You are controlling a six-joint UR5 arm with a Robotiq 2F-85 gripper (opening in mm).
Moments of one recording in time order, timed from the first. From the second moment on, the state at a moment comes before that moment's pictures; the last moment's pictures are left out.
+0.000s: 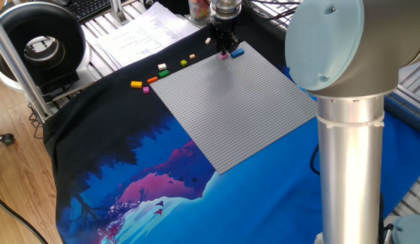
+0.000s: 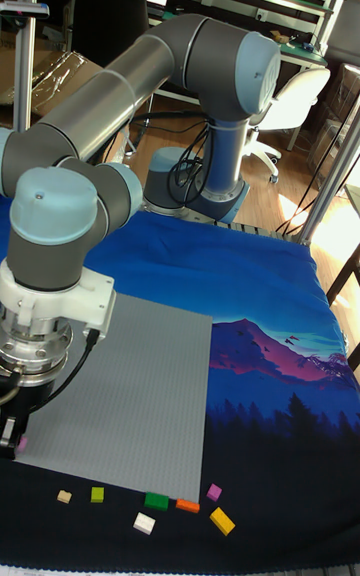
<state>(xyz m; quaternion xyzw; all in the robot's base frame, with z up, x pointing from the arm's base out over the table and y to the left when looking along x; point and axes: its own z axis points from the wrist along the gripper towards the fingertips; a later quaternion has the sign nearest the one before) 0.726 -0.176 0.007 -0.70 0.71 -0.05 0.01</state>
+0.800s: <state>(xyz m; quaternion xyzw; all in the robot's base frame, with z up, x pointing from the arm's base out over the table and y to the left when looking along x) 0.707 -0.181 0.025 -0.68 0.73 -0.02 -0.01</state>
